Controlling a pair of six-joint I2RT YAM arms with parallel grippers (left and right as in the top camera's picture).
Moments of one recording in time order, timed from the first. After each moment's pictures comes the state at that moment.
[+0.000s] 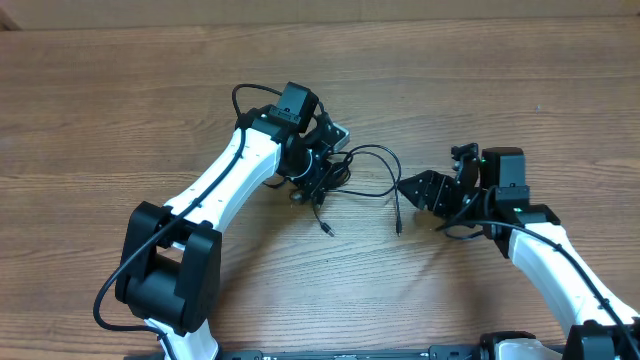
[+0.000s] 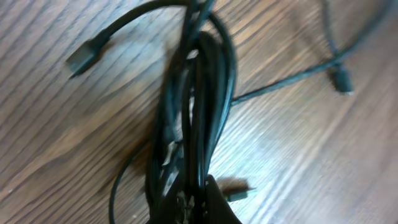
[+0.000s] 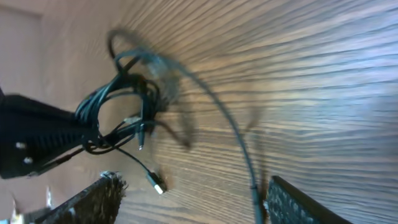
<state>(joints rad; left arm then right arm) -0.42 1.89 1.40 -0.85 0.37 0.24 0.07 1.35 0.65 -0.27 -0.61 0.48</state>
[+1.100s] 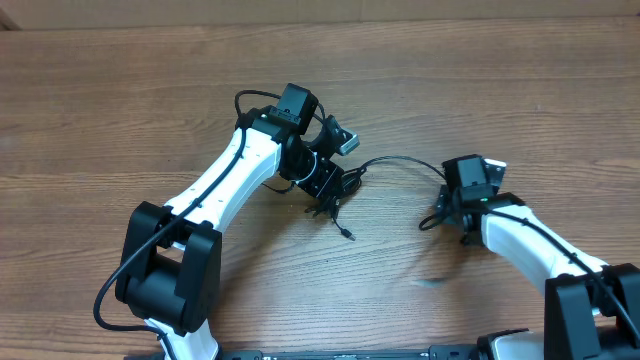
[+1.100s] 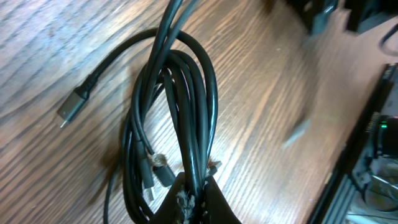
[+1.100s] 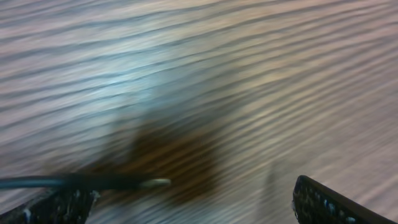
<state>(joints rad) -0.42 1.89 1.40 -0.89 0.57 0.24 0.18 1.53 0.69 -0.44 0.44 0.46</state>
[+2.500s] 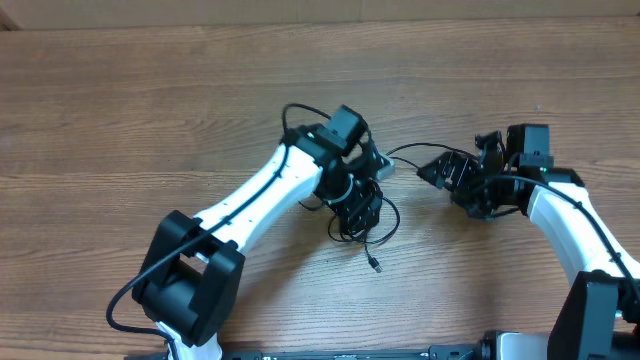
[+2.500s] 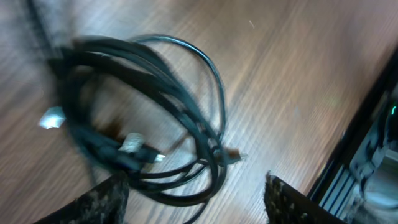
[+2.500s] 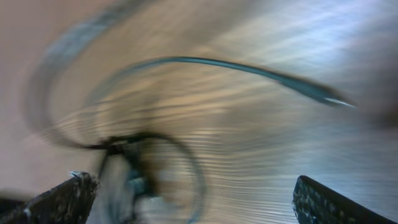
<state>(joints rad) -0.61 1.89 1.42 -0.92 0.48 0.14 -0.10 1.53 0.89 -0.59 -0.63 0.38</state>
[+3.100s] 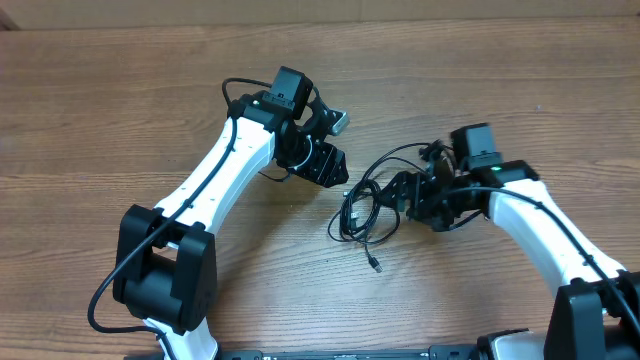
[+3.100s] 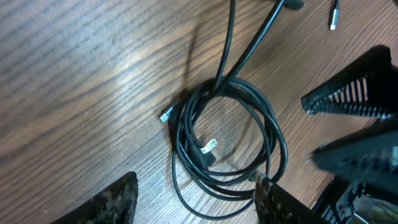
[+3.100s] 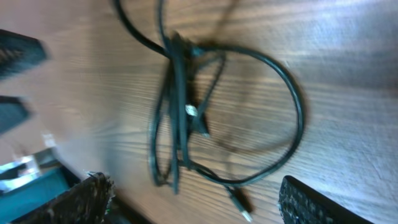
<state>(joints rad) -0.40 1.89 1.49 -0.94 0.52 0.06 0.18 1.53 0.92 -0.71 -0.63 0.40</state>
